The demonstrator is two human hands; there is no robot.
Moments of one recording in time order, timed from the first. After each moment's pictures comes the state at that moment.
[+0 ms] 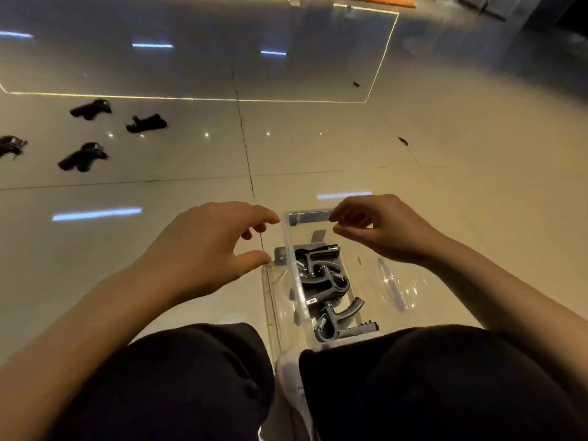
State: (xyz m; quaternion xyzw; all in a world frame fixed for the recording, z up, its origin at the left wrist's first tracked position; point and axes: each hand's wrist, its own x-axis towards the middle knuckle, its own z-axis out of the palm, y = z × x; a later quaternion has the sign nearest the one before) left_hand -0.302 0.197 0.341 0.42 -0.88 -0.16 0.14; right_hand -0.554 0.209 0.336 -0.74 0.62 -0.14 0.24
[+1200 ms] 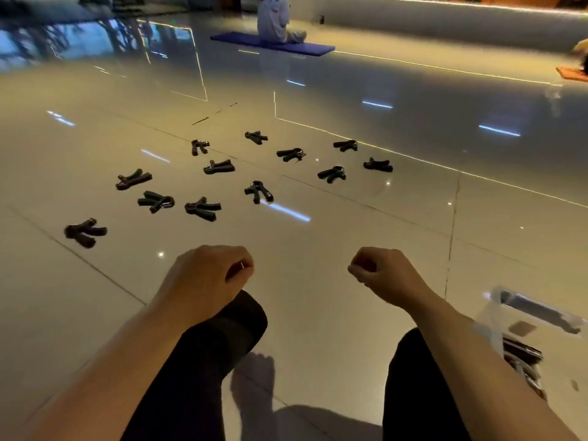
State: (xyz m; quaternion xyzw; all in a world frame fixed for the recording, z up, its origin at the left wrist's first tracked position) left_hand -0.005 0.414 0.350 0.74 -0.64 -0.04 0.20; right_hand -0.246 0.246 0.309 -0.84 0.45 -0.12 0.28
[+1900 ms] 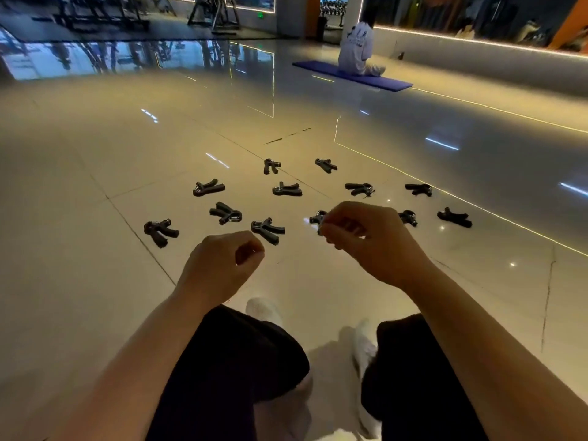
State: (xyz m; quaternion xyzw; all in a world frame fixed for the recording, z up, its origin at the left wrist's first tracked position) left_hand 0.140 0.423 0.359 0.81 -0.47 -0.02 0.35; right_hand -0.030 0.268 0.420 -0.91 0.18 -0.21 0.31
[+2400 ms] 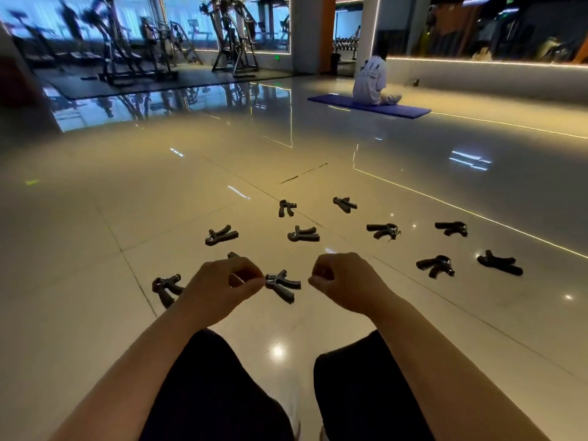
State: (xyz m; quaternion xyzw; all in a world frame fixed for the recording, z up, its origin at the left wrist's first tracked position) left_hand 0.239 0.330 0.393 0.82 -0.46 -0.12 0.33; right_hand 0.104 0.147 0.378 -0.94 0.23 -0.08 0.25
